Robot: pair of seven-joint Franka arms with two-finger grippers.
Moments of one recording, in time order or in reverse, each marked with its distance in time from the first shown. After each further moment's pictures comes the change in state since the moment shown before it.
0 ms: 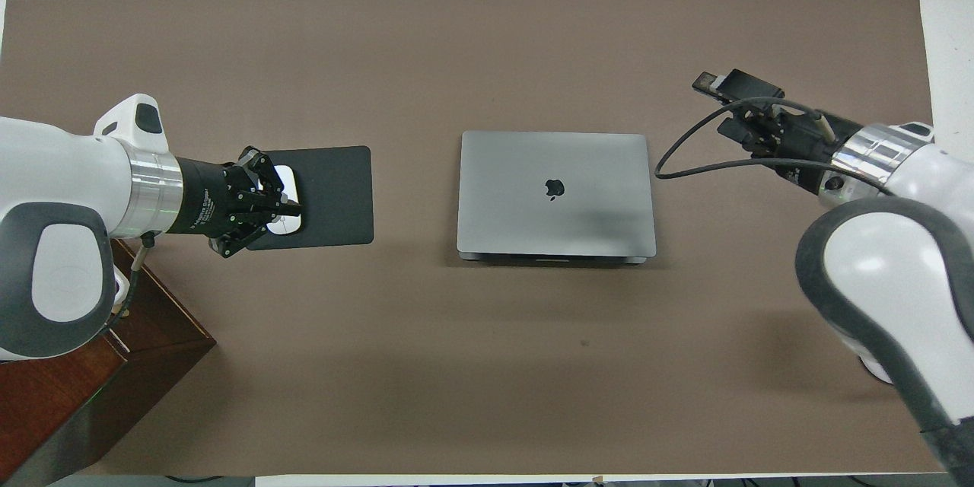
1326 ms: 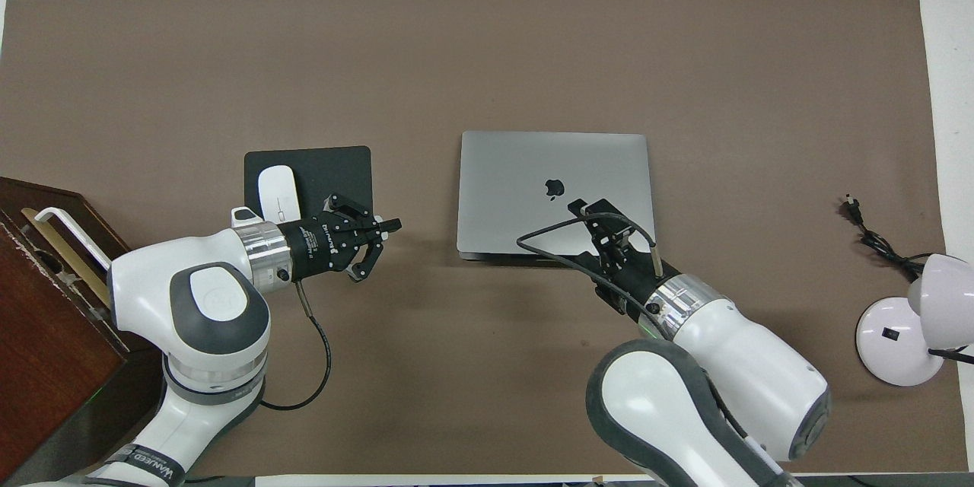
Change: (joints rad) left arm -0.177 0.128 -0.002 -0.314 -0.993 0.461 -0.022; right arm 0.452 -0.013 0.007 -0.253 0.488 0.402 0.288
